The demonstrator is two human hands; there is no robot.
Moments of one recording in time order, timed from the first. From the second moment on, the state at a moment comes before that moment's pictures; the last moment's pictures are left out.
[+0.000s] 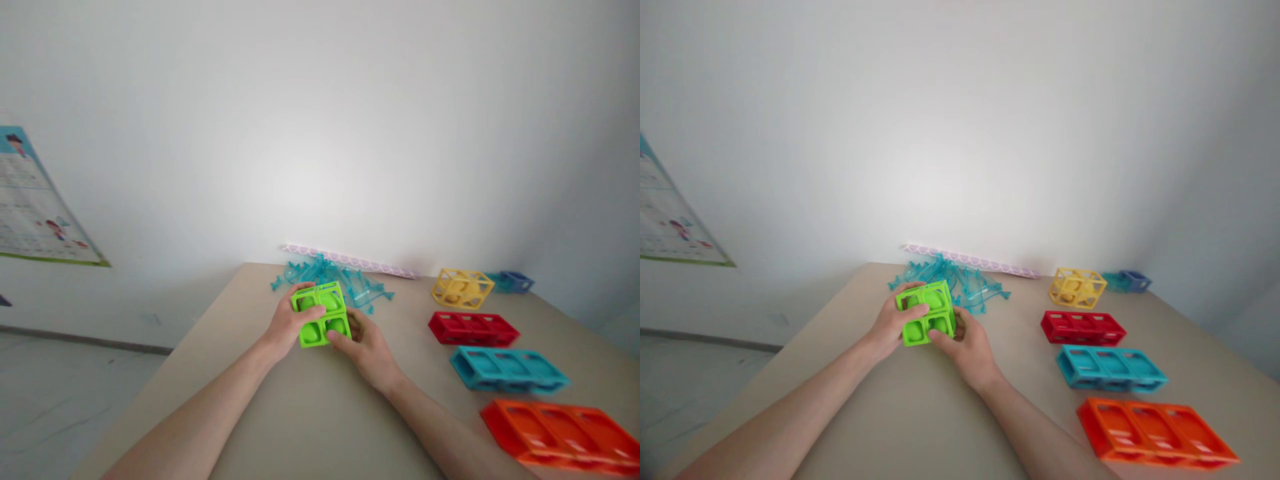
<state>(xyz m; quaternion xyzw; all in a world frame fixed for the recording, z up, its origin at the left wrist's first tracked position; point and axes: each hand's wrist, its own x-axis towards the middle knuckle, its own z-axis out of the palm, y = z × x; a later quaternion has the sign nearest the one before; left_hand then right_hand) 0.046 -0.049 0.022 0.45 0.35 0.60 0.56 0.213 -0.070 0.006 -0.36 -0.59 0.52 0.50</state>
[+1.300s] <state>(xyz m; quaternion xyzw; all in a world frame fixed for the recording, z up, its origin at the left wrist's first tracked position) 0.044 -0.052 0.035 0.41 0.28 0.56 0.67 0.230 -0.063 0.007 -0.32 -0.74 0.08 0.59</state>
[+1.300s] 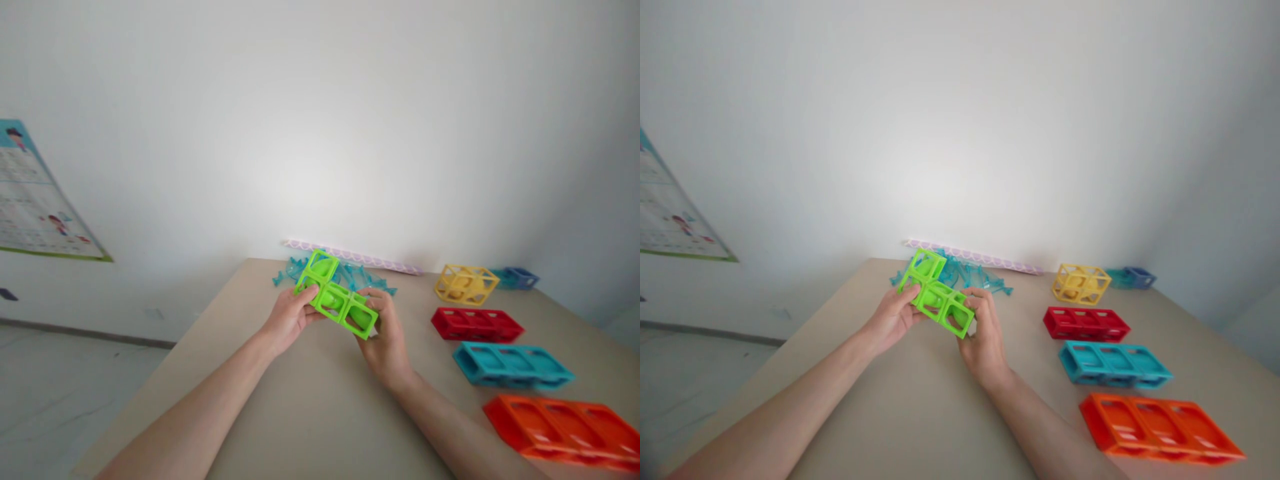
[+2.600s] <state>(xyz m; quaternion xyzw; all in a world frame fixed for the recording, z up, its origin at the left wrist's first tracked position) 0.040 -0.054 0.038 0.45 0.27 0.49 0.70 0.239 -0.066 0.021 -0.31 -0.77 0.05 0.55</state>
